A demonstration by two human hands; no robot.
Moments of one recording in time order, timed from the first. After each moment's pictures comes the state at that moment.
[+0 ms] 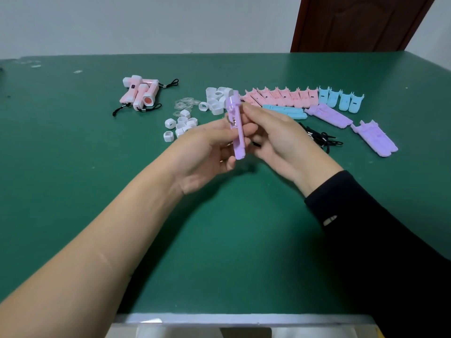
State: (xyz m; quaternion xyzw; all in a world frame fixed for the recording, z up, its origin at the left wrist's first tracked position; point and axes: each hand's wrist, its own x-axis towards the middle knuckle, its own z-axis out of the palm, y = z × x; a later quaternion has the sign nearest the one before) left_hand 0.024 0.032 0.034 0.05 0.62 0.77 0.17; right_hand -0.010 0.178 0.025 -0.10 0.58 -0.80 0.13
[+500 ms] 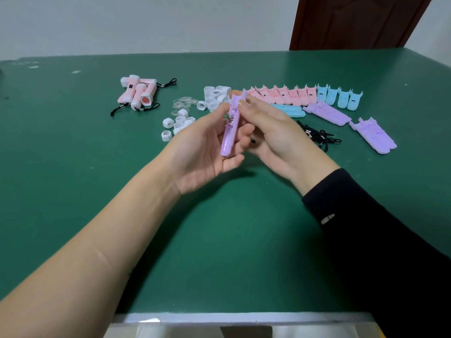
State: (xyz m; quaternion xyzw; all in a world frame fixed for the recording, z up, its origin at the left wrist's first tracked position) left_hand 0.024 0.033 0.039 0.04 0.49 0.84 0.24; right_hand -0.010 0.178 0.024 -0.13 0.54 -0.82 0.14
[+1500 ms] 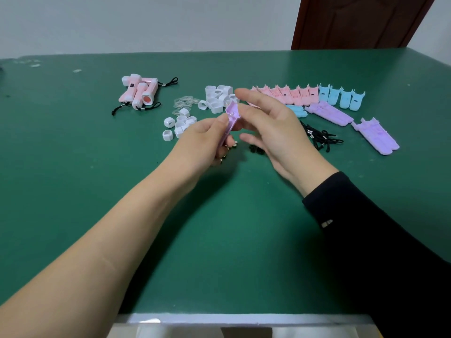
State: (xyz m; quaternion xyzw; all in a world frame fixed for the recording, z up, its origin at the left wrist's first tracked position) left_hand 0.018 0.035 0.024 0.00 0.75 0.66 0.02; right_hand -0.005 0.172 0.029 -0.10 0.67 -0.74 0.03
